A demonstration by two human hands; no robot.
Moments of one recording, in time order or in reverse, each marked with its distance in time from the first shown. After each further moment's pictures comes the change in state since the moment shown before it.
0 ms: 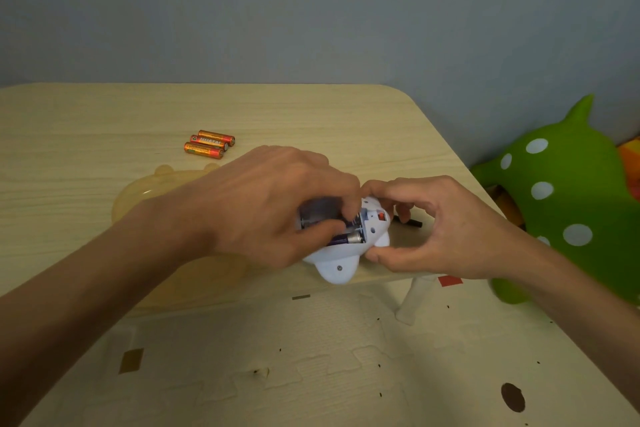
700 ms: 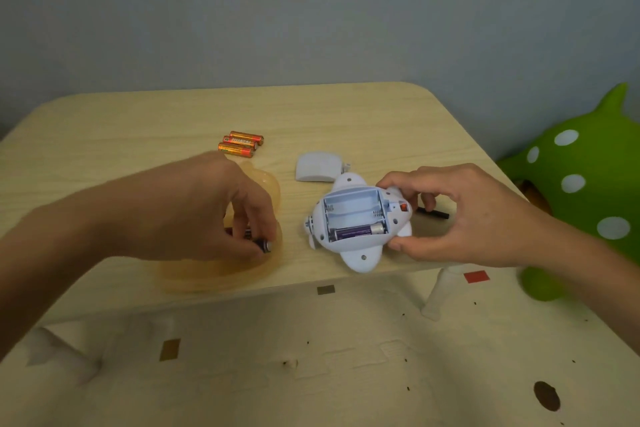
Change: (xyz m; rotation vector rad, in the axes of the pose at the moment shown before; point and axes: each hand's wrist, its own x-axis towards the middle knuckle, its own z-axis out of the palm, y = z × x) left_hand -0.074 -0.016 -0.041 -0.216 -0.254 -0.395; right_hand 0.002 -0.009 0.001 -0.098 0.004 -0.031
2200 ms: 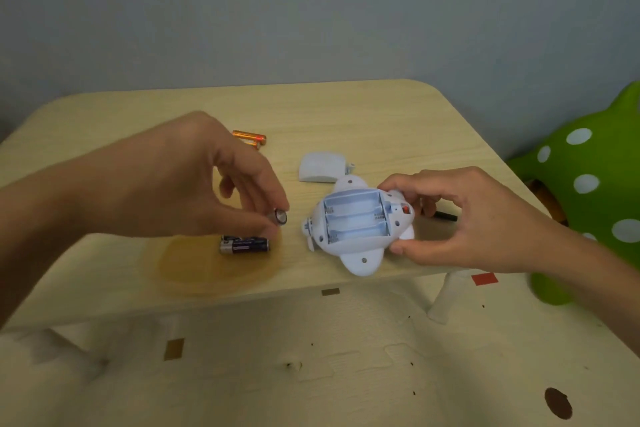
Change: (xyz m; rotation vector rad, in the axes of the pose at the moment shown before) left_hand 0.002 0.002 -0.017 -0.085 0.147 0.159; right_hand 0.003 0.007 0.005 0.057 0.006 -0.006
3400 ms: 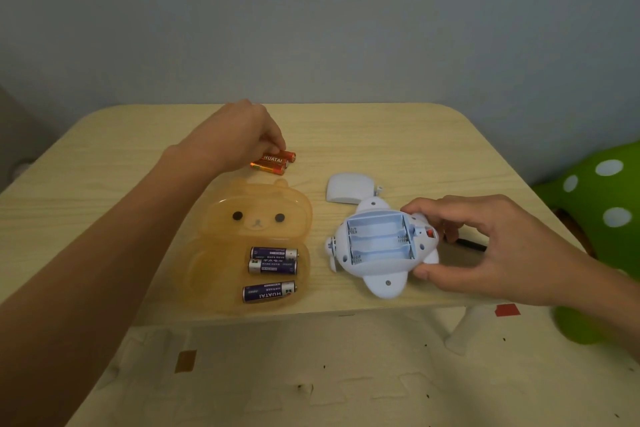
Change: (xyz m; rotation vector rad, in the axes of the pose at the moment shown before) left_hand 0.075 -0.132 -0.007 0.435 0.282 -0.440; right_hand 0.006 -0.003 0.000 -0.016 0.003 0.007
